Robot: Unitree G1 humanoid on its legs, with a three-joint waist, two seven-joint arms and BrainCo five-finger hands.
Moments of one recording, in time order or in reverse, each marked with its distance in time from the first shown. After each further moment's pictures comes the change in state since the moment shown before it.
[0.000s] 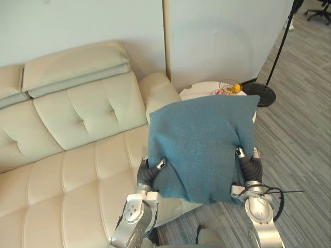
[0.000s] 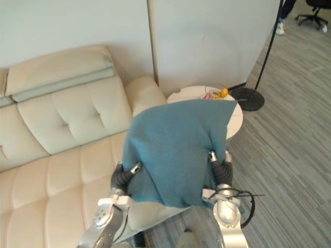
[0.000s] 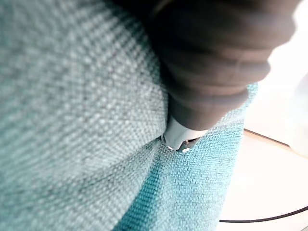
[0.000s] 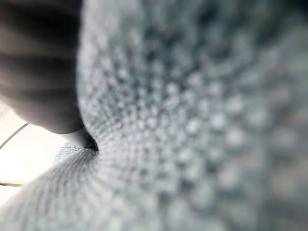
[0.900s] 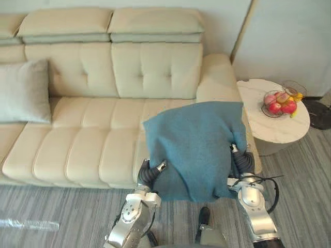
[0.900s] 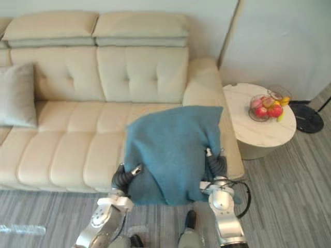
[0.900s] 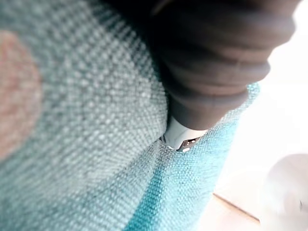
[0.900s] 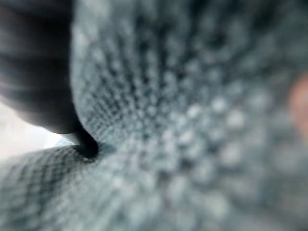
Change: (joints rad) left arm -0.082 0.057 -0.011 0.041 -0.057 0.017 -0.040; right arm -0.200 -0.008 -0.007 0.227 -0.115 0.012 -0.049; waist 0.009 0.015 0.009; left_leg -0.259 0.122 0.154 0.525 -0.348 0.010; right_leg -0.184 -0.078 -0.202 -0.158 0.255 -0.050
